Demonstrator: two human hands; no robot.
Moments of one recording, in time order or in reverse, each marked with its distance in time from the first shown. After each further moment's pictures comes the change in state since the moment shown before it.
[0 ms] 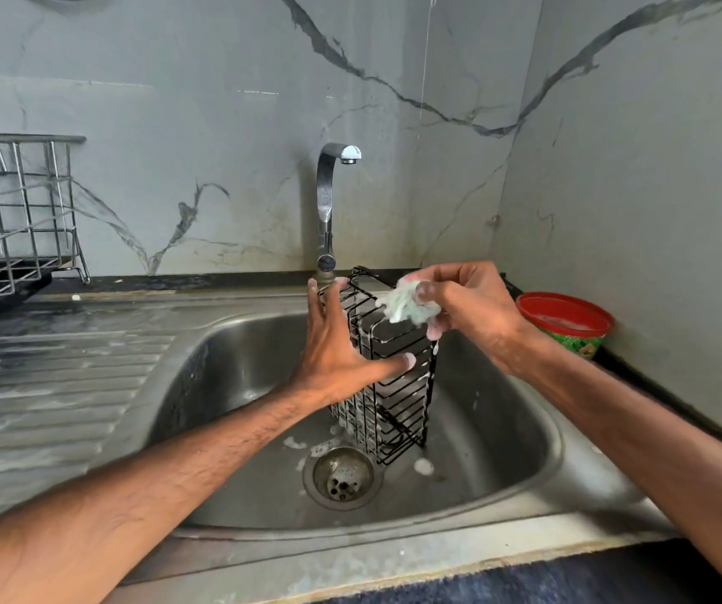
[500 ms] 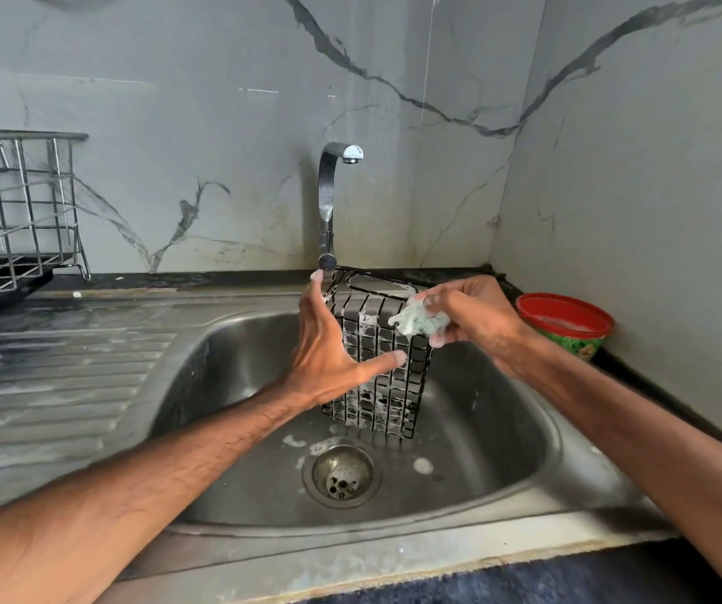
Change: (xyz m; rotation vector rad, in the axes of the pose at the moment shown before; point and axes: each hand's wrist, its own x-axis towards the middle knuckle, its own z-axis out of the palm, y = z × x) left_hand -0.001 -0.010 -0.006 0.022 0.026 0.079; right_hand 0.007 0.016 -0.005 -0.022 0.035 0.159
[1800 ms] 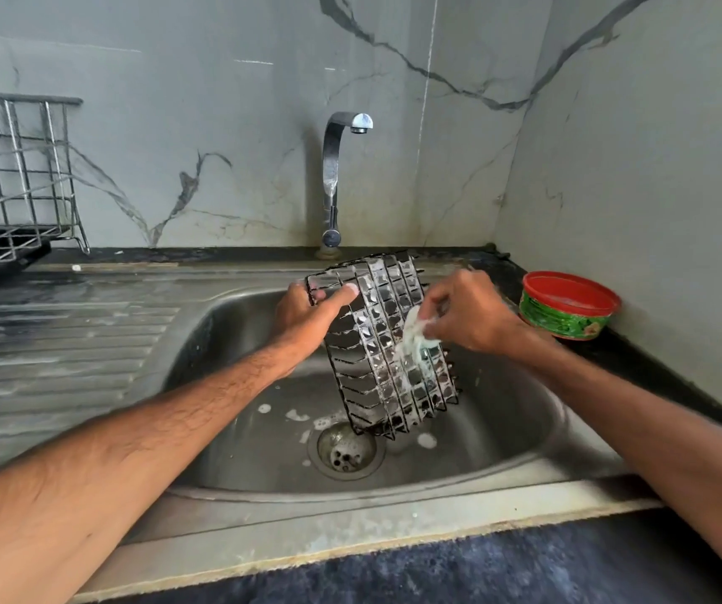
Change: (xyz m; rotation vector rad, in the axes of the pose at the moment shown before) left_hand 0.013 -0.027 -0.021 -0.348 0.081 -0.378; right_hand 0.010 0.026 0.004 -0.804 -0.128 -0.314
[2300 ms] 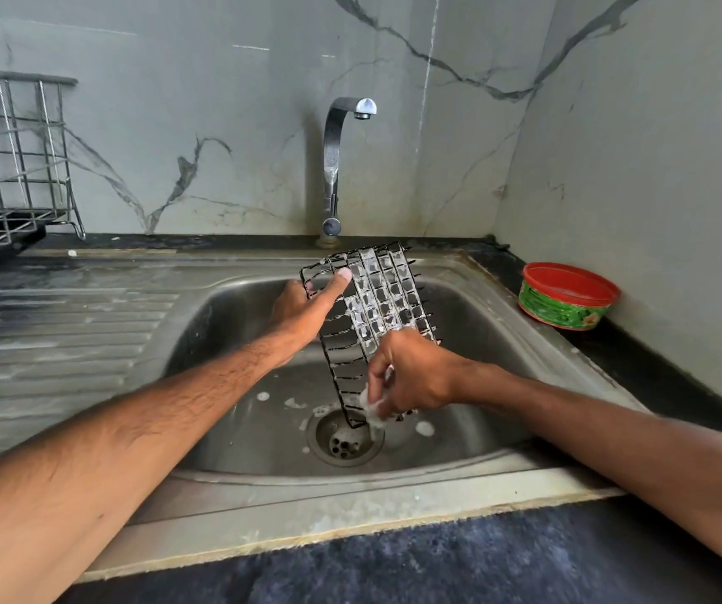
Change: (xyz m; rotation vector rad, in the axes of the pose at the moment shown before) left_hand 0.005 -0.018 0.000 0.066 -0.046 -0.010; right_hand -0.028 -0.035 0.063 -0.012 -0.452 -0.173
